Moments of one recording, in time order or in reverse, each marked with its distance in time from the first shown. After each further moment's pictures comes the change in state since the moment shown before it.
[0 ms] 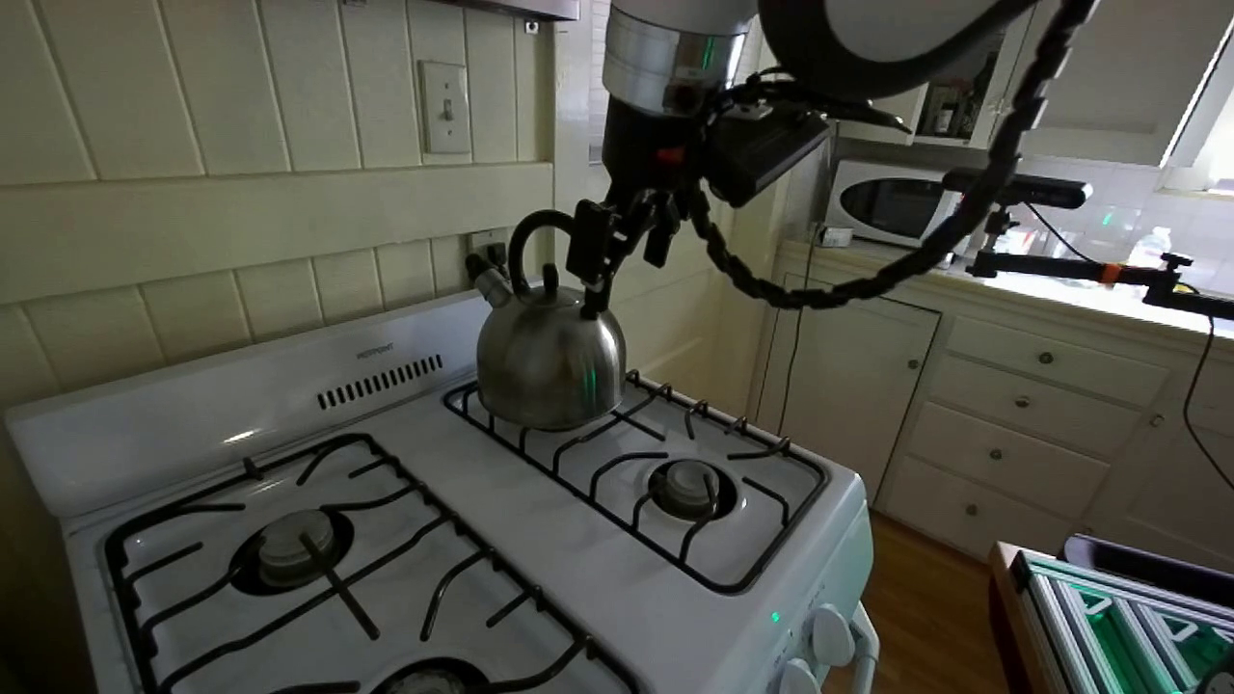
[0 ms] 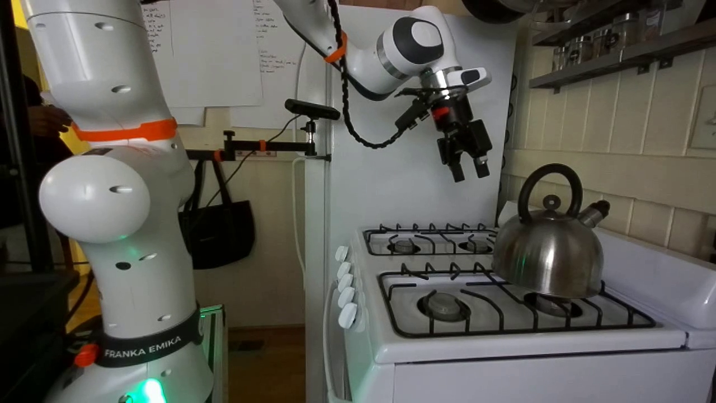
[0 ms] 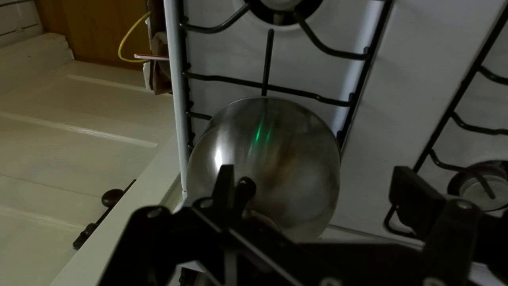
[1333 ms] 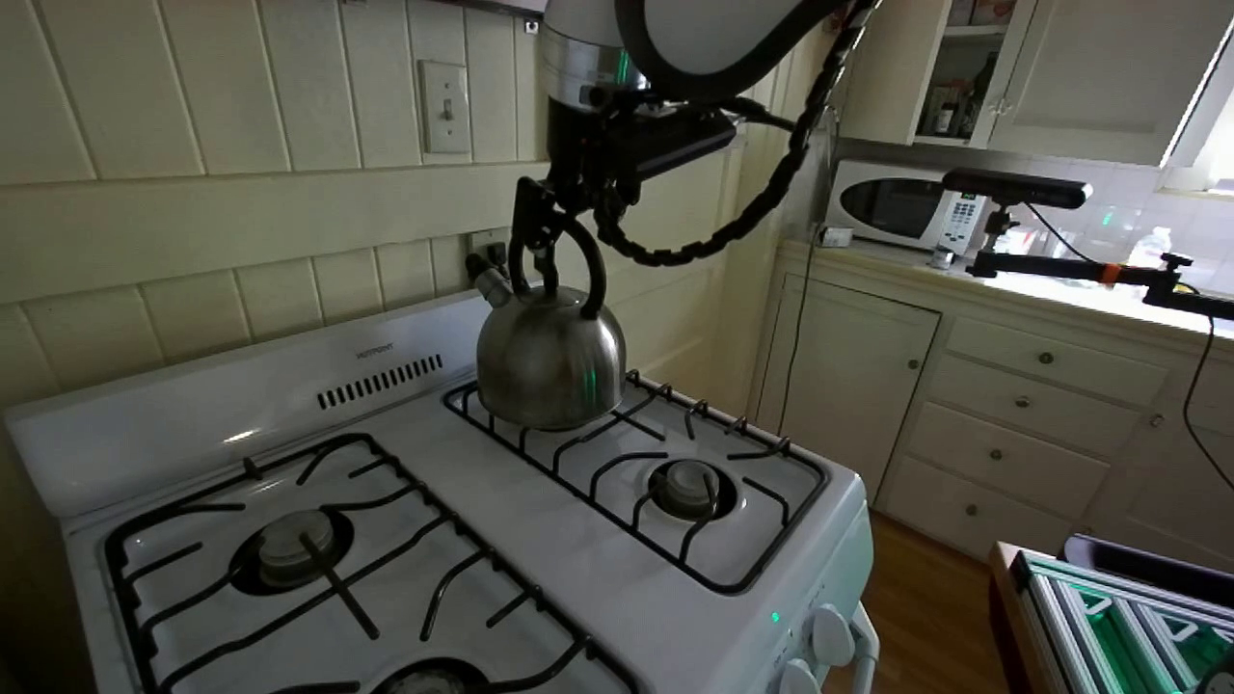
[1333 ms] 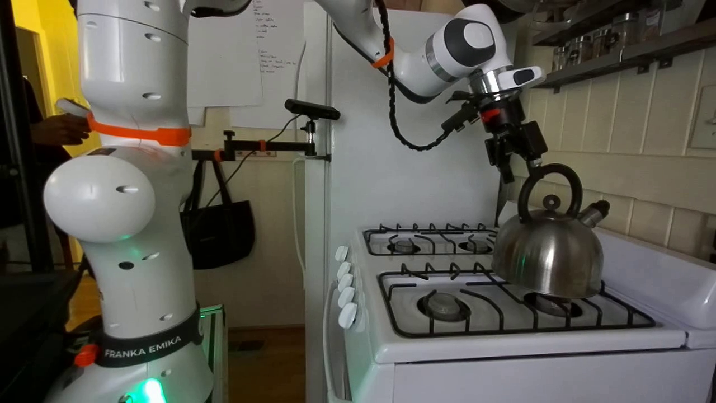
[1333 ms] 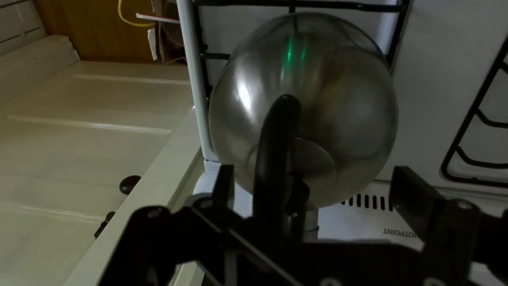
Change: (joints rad) arm 0.041 0.236 -0.131 0.267 -0.011 0.004 0.022
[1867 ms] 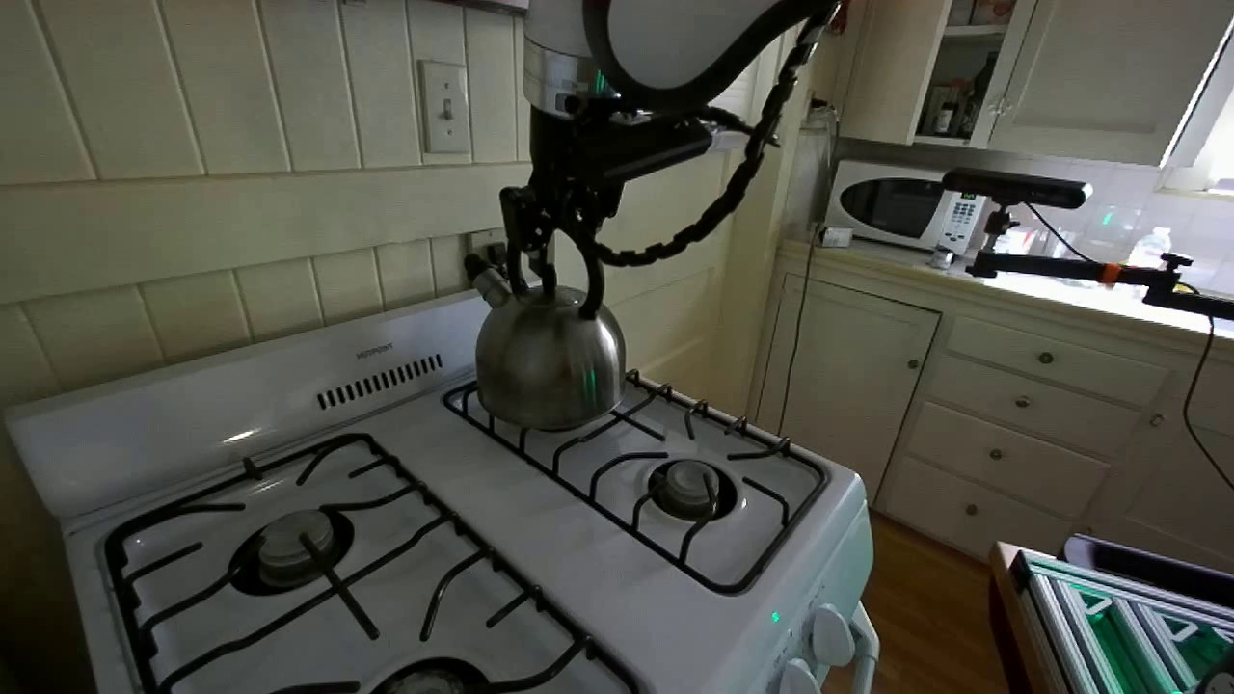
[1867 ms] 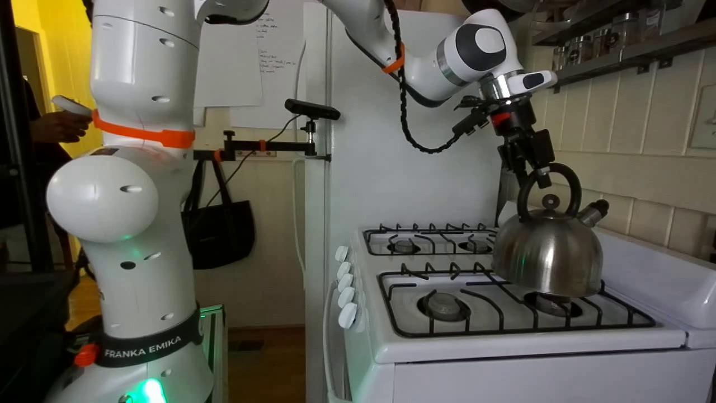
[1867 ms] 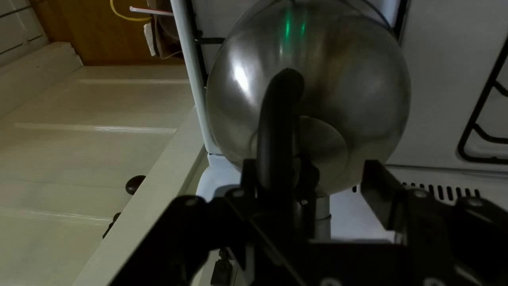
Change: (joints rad) arm 0.024 0.069 -0.036 0.074 -0.004 0.000 0.051
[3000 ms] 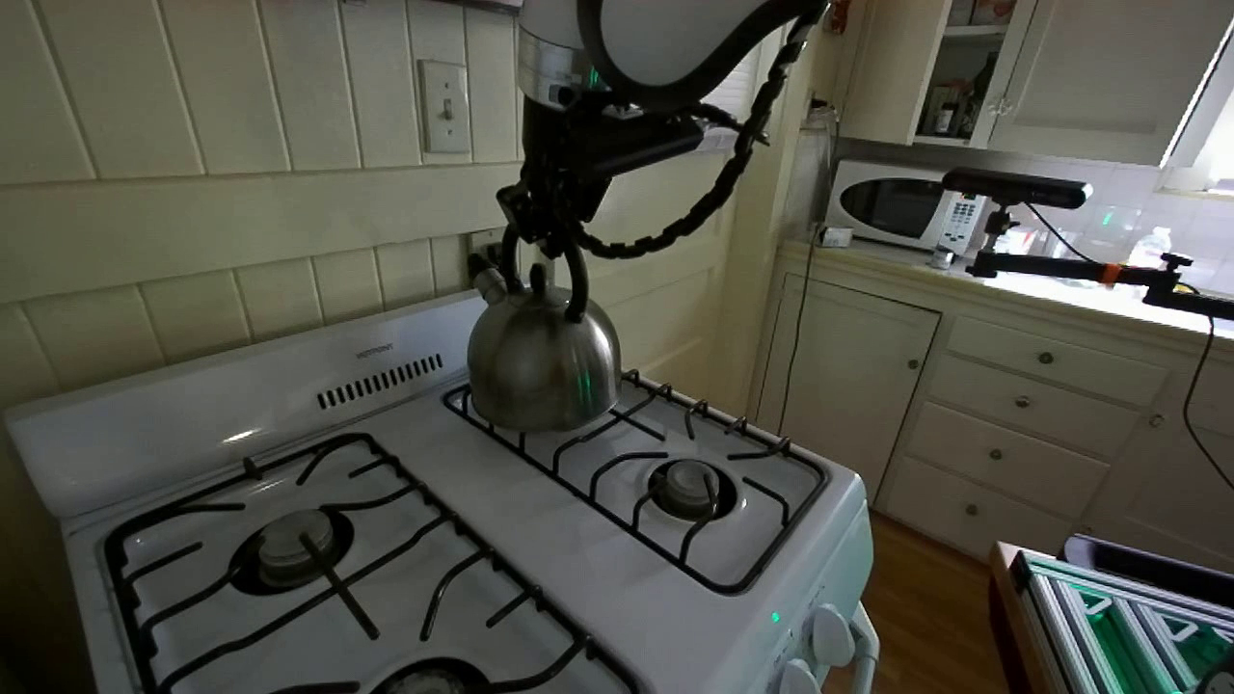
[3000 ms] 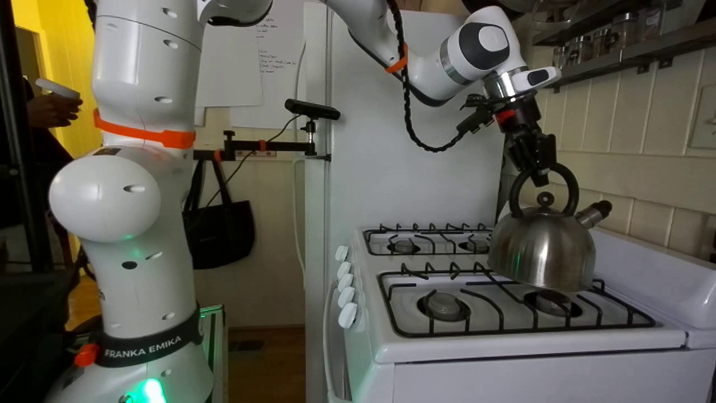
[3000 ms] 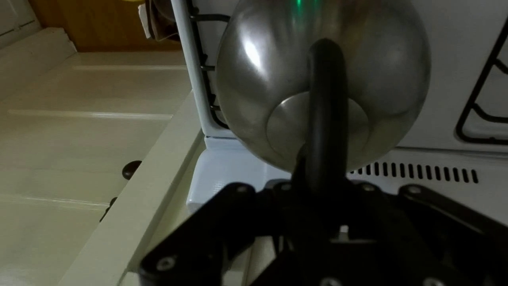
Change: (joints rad) arm 0.020 0.013 -0.026 0.023 0.002 0.034 -0.012
